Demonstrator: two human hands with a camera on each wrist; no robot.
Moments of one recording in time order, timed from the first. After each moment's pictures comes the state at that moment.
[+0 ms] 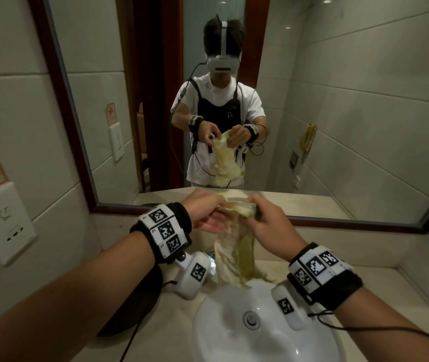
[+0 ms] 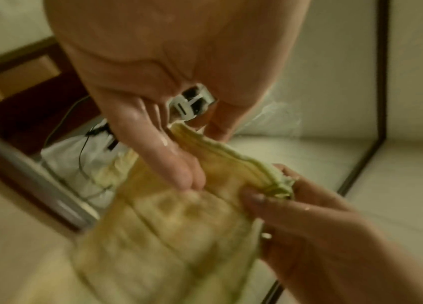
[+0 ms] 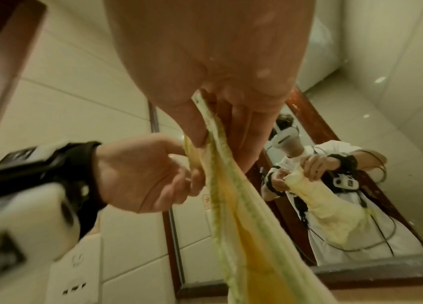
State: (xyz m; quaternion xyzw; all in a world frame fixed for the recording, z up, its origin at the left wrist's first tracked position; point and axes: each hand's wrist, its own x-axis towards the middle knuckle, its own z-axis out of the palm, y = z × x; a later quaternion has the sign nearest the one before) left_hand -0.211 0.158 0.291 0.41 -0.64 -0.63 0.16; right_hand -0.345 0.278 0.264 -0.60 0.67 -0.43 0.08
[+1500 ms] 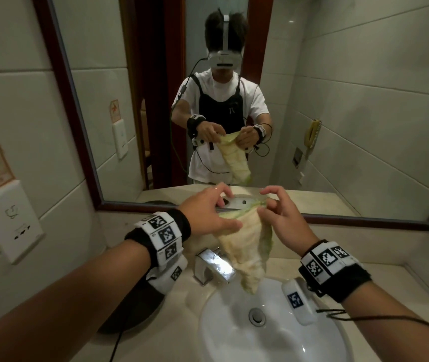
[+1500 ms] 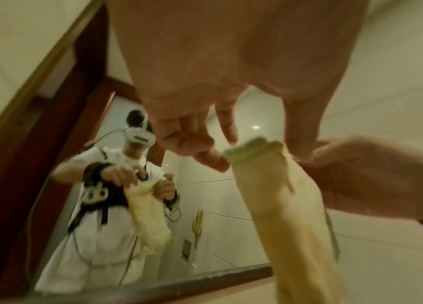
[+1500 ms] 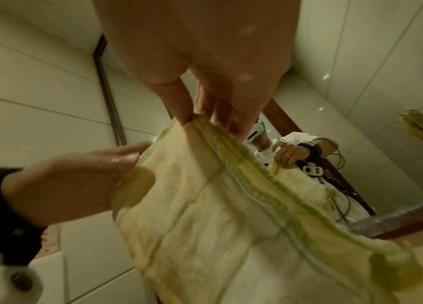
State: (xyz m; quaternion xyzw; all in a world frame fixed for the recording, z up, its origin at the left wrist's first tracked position) left_hand -0.193 0.143 0.272 0.26 -0.91 -0.27 0.16; right_hand -0.373 0.265 0.241 -0.51 0.60 -0.58 0.21
